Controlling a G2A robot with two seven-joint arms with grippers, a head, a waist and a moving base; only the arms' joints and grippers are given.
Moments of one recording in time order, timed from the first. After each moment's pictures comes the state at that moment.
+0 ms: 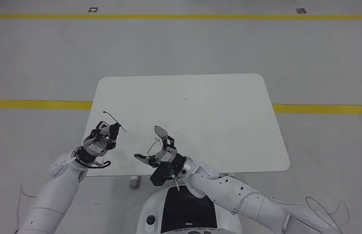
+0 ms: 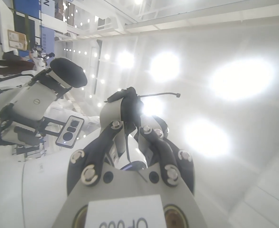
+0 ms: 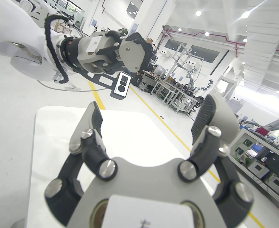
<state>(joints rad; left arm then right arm) 1.52 -0.95 -1.40 -1.36 -1.34 0.03 -1.35 -1.09 -1.33 0.34 -1.32 -1.57 0.34 -0.62</state>
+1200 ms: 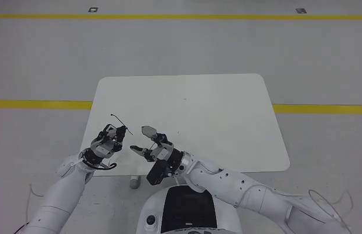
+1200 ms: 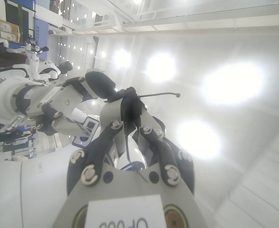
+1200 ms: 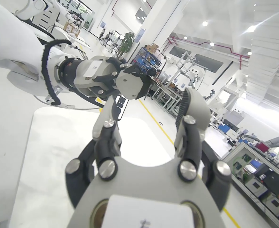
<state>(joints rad) 1.50 -0.97 -1.35 -1.33 -1.34 0.02 -1.36 -0.99 -1.30 0.27 -1.37 -1.57 0.34 -0.57</state>
